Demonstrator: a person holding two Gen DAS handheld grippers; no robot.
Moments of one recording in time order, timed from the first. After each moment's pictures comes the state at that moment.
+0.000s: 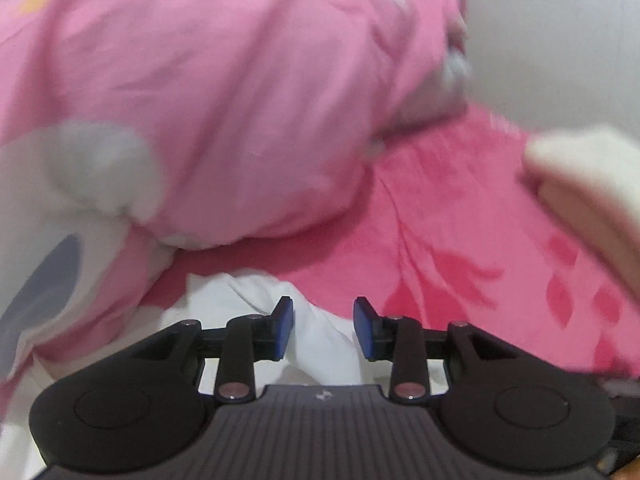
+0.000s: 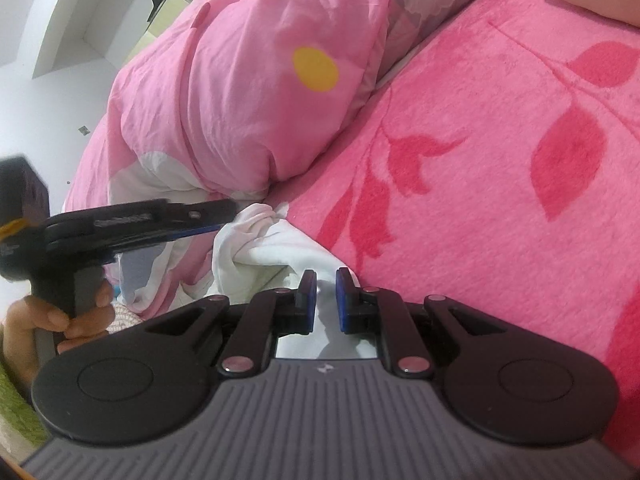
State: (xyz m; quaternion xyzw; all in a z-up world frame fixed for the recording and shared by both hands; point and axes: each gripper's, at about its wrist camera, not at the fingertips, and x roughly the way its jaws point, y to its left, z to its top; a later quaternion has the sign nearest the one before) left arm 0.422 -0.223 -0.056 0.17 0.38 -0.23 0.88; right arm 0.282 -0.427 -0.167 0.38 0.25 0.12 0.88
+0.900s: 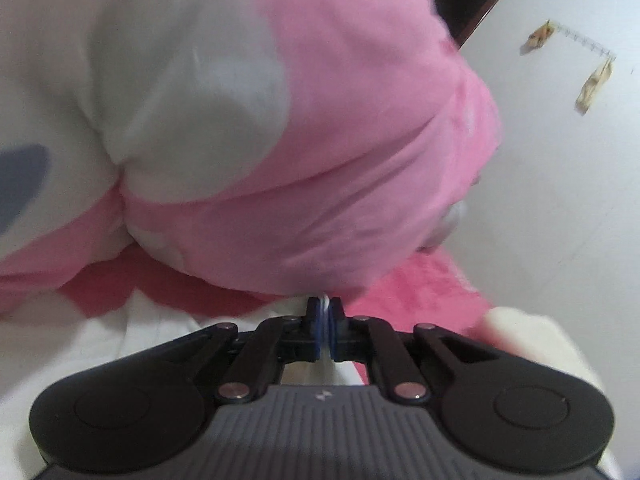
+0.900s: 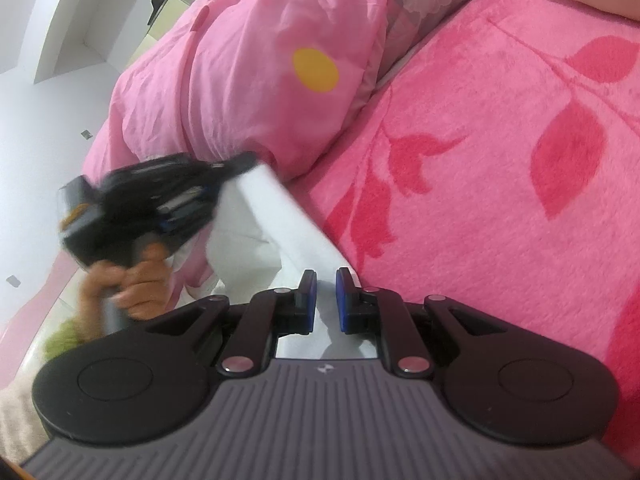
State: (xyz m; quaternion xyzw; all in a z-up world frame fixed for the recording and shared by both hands) left arm 0.504 -0.157 -0.090 -0.17 0.34 -0.31 0.87; right arm 0.280 -0.428 -0.168 0.39 0.25 0.12 0.88
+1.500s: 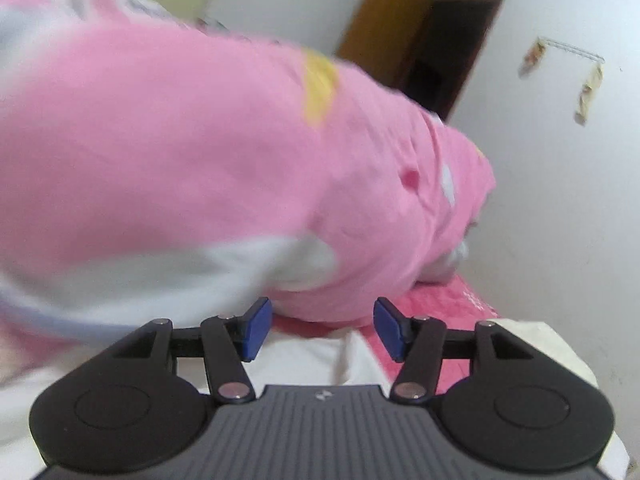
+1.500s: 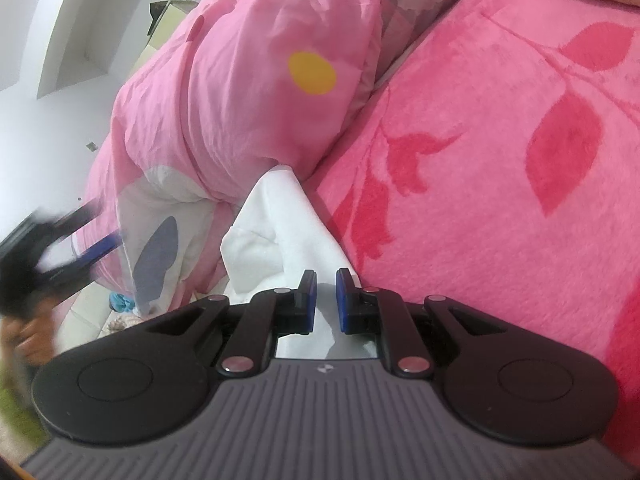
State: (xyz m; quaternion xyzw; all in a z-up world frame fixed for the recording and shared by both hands) left arm 0.350 -0.009 0.065 -0.12 0.29 -0.22 0.93; right arm 0.280 -0.433 -0.173 0.41 0.24 0.13 0.87
